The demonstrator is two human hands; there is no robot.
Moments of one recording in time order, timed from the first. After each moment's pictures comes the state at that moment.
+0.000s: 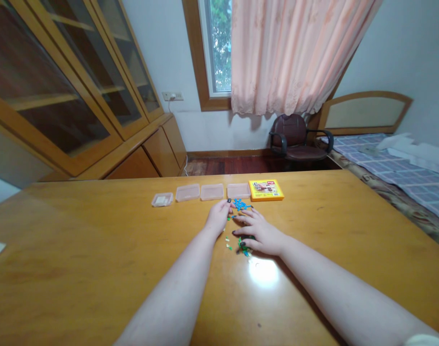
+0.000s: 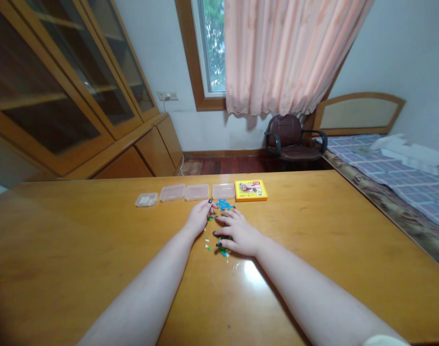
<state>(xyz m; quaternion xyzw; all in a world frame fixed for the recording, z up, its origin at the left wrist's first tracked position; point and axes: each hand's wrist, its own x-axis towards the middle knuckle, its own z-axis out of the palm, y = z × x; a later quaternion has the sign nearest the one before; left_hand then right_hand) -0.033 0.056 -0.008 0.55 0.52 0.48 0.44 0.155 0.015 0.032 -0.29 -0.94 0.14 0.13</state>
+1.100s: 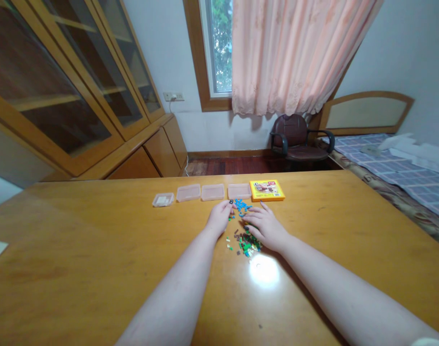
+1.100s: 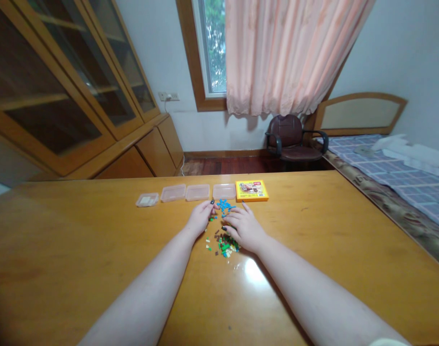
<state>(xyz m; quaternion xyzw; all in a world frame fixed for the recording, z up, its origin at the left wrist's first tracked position) -0.032 0.051 0.002 0.56 0.54 0.46 0.43 0.158 0.016 0.032 -0.38 -0.90 0.11 0.19</state>
